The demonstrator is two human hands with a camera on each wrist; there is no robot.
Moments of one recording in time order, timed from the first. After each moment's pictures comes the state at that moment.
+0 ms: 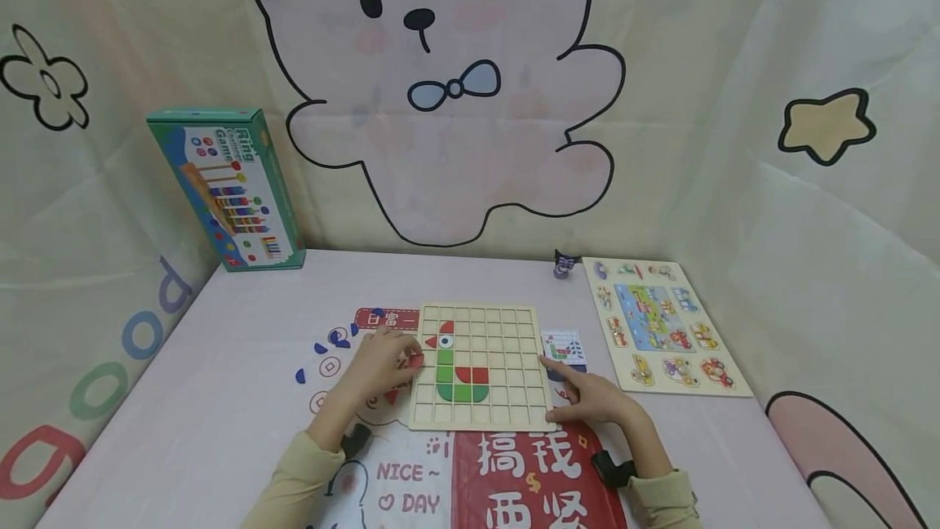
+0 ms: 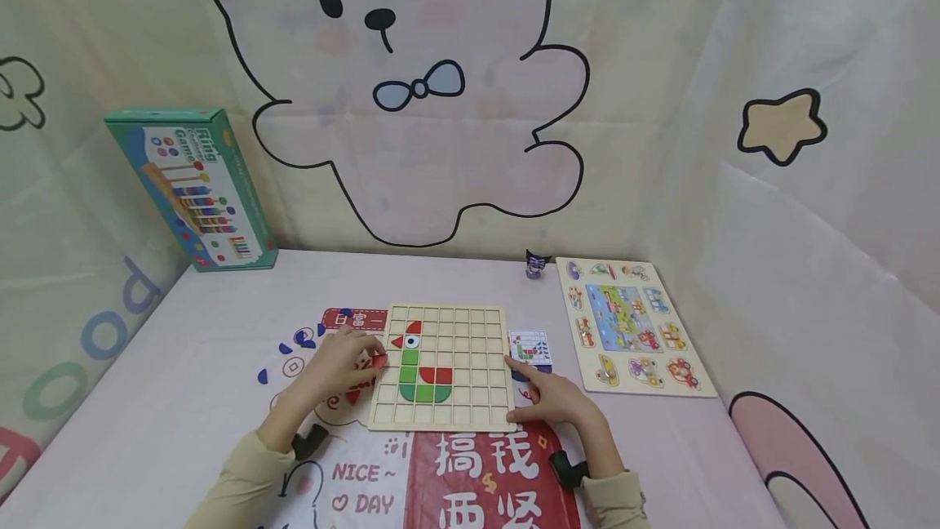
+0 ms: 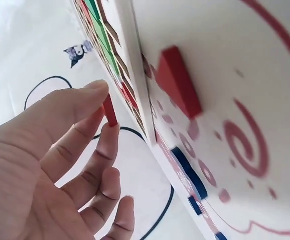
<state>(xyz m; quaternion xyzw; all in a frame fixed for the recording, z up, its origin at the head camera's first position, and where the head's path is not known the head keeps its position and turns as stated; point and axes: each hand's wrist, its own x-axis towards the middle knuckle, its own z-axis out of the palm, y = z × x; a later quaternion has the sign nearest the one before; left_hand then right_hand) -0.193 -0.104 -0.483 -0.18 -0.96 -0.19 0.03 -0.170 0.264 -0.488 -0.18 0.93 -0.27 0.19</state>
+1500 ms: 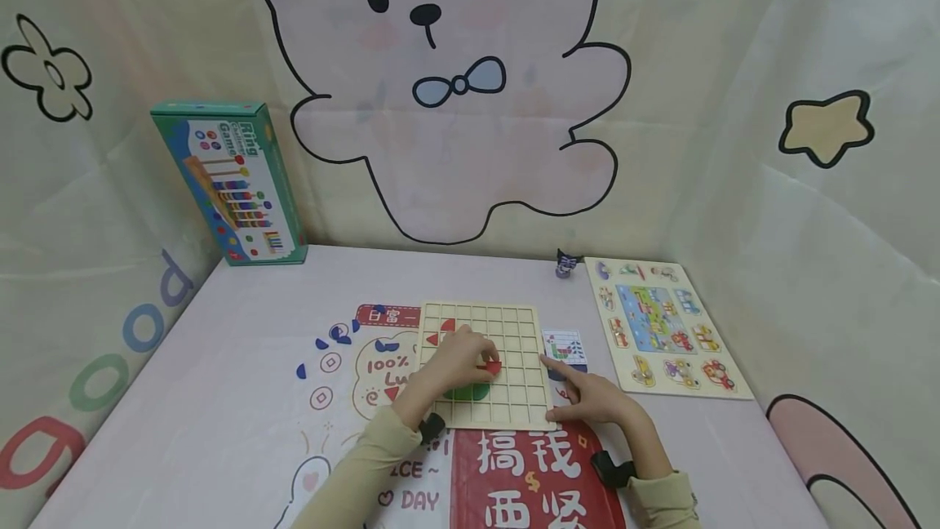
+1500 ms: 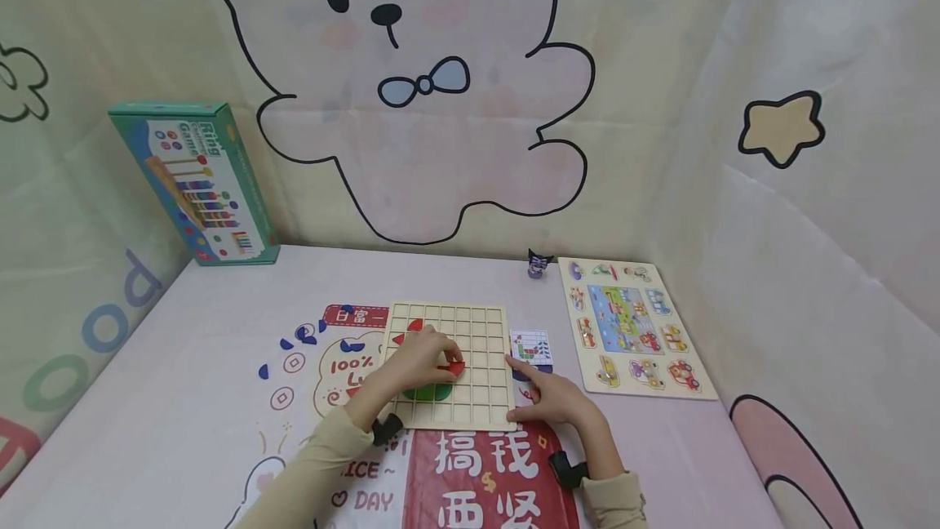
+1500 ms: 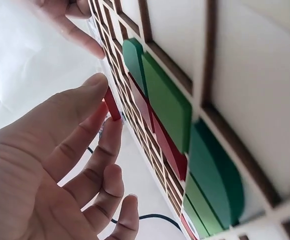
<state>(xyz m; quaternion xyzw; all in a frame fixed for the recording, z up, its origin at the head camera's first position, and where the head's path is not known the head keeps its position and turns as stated) -0.209 -0.003 -0.483 -0.30 -0.93 -0.23 -0.03 -0.170 0.263 -0.490 -0.15 0.93 -0.27 0.20</state>
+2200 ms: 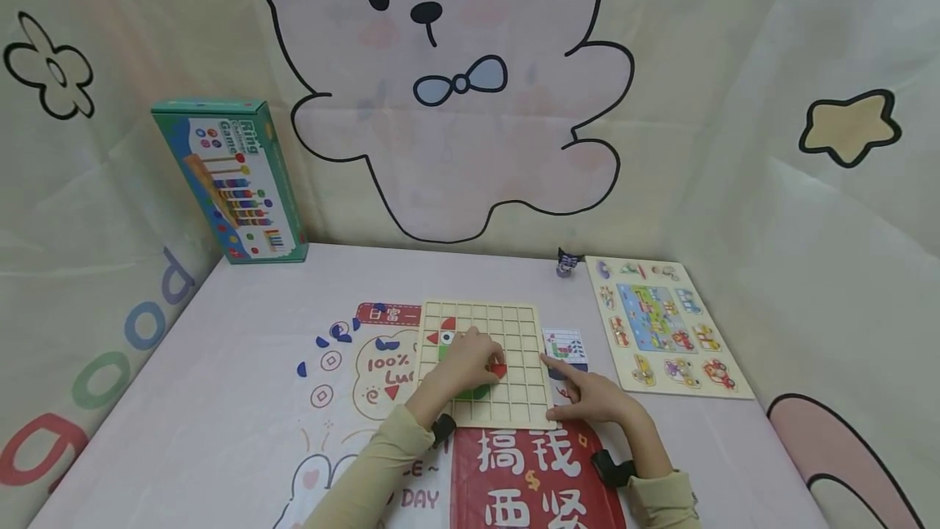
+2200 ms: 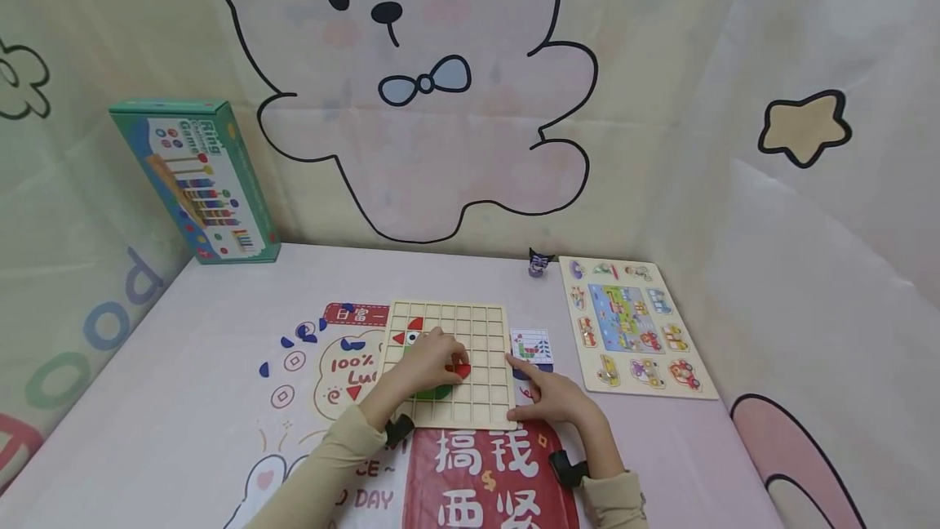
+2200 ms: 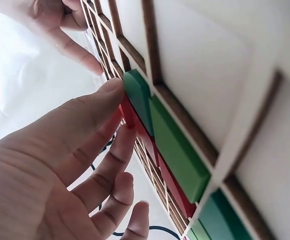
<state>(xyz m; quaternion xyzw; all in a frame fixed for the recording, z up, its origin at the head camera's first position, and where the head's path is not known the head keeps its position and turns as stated) -0.206 0.014 -0.483 -0.28 -0.94 -0.19 -0.03 -0.171 0.264 -0.490 -0.16 0.93 -0.27 0.20</state>
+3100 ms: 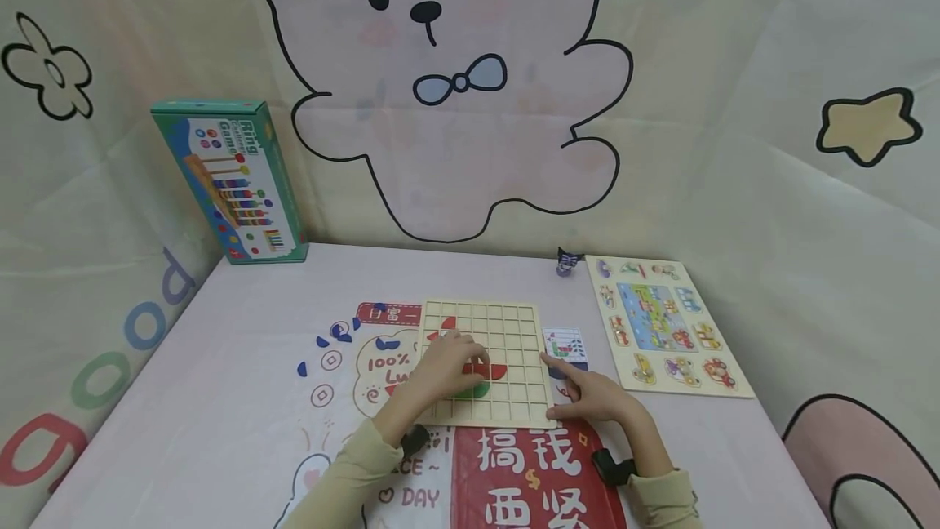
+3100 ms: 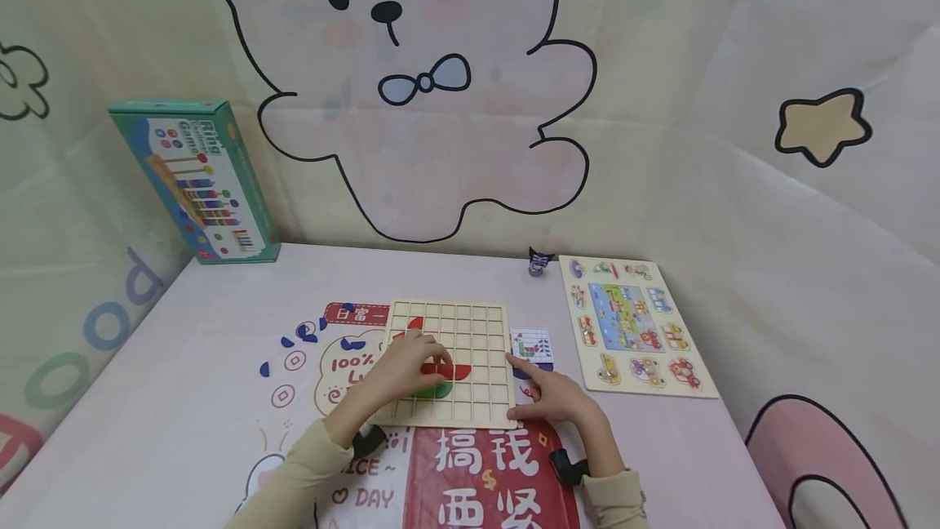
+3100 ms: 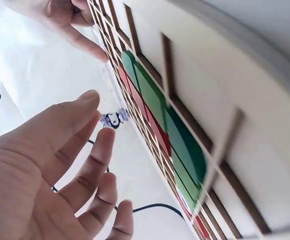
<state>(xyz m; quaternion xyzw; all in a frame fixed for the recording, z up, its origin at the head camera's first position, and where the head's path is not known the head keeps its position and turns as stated) -0.189 -0.021 -0.476 -0.29 -0.93 -0.22 0.01 -0.171 0.264 -0.488 -0.17 0.93 -0.27 0.20</state>
